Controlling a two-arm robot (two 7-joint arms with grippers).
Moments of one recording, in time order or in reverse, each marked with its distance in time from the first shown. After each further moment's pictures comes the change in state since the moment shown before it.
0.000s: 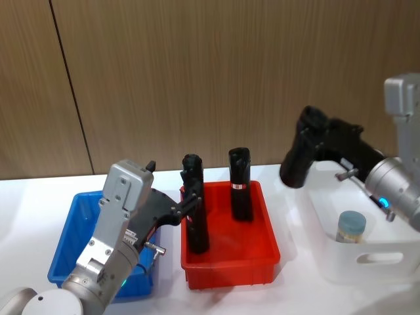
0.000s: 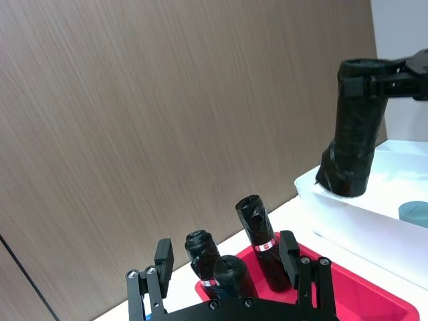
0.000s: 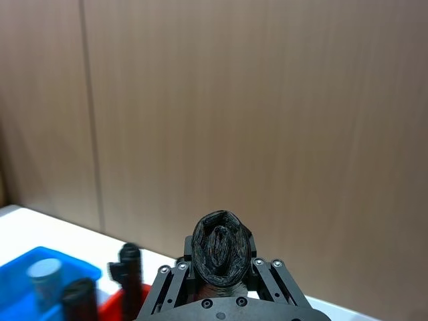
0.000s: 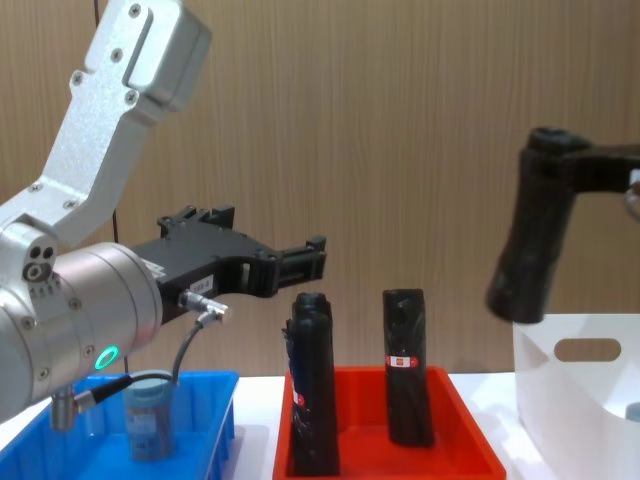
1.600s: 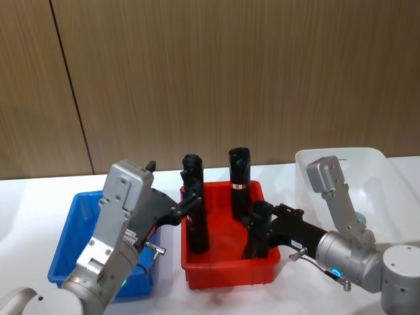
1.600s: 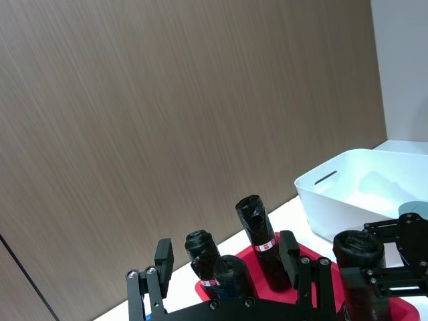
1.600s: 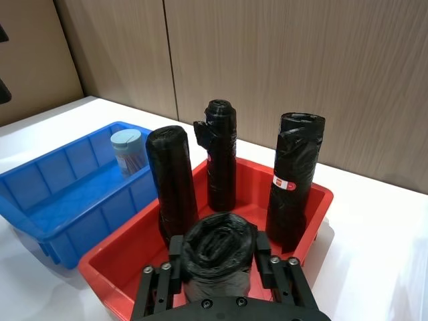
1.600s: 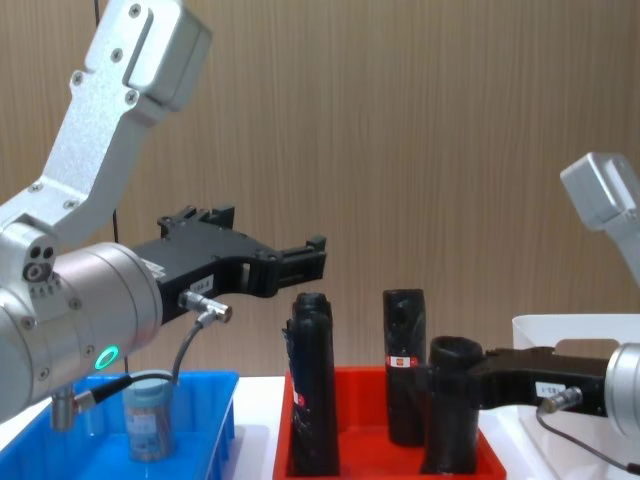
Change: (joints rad) left arm 0.000 0.000 0.000 0.000 0.000 0.000 0.000; right arm -0.021 -0.080 -0.103 0.235 -0.081 0.034 0.163
